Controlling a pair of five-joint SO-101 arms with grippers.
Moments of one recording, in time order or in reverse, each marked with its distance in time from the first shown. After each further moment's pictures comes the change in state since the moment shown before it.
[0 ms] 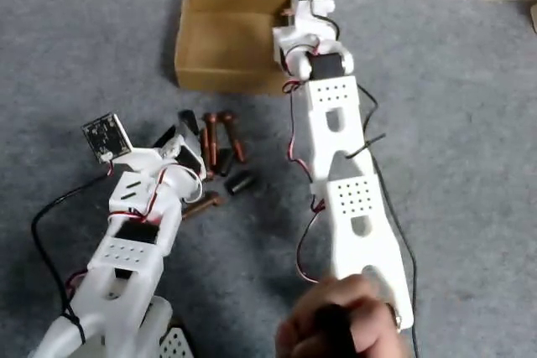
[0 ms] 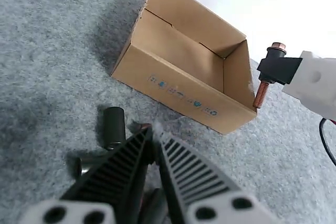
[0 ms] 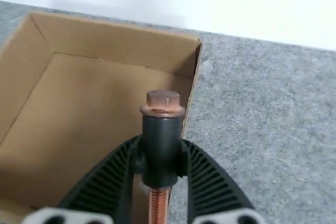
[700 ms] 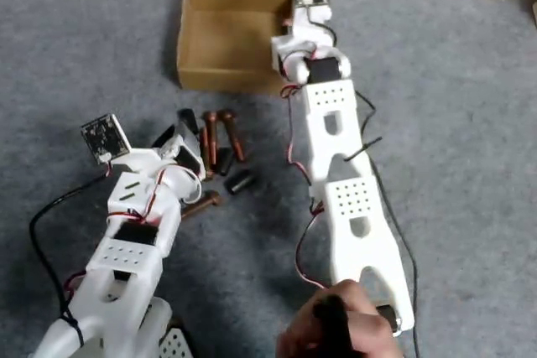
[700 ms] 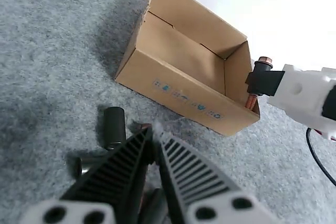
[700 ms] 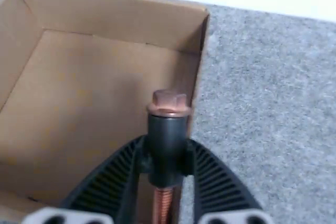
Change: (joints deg) left arm 0.0 0.0 0.0 0.0 0.0; right arm -0.3 3.2 -0.4 1.5 -0.2
